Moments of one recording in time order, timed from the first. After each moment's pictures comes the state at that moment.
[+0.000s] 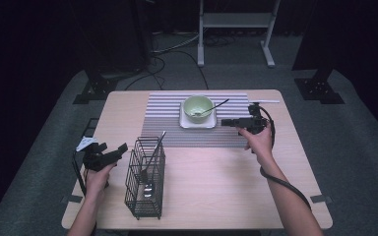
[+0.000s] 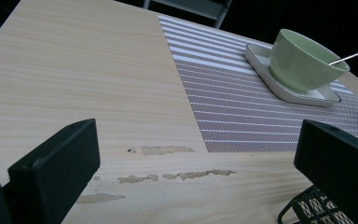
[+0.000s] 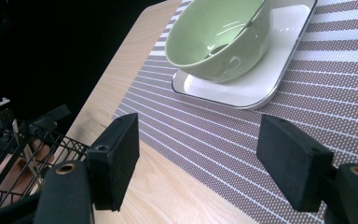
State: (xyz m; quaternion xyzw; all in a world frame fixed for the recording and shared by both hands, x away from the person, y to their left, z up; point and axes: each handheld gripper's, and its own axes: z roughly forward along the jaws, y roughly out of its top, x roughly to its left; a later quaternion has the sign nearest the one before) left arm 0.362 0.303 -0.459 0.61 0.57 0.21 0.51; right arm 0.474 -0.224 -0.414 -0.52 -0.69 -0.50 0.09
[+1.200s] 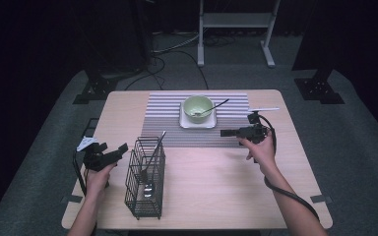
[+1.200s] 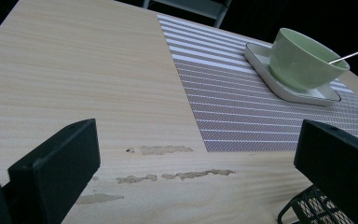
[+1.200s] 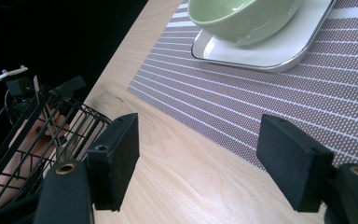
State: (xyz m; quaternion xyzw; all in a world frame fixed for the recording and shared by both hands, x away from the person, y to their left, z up) left arm 0.362 0.301 -0.459 0.61 0.57 0.21 0.51; right arm 0.447 -0.222 -0.422 -0.50 -0.70 -0.50 0.11
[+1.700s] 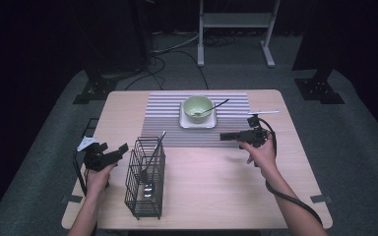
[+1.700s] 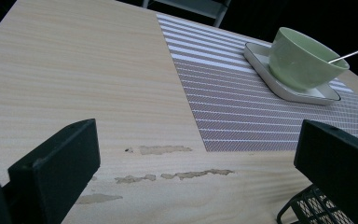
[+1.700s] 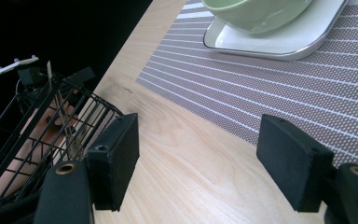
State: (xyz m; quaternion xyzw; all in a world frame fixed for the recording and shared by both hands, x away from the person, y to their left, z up) left arm 0.362 0.300 -0.460 0.61 0.57 0.21 0.51; right arm 0.435 -0.221 -0.423 -0.48 -0.71 -0.50 0.12
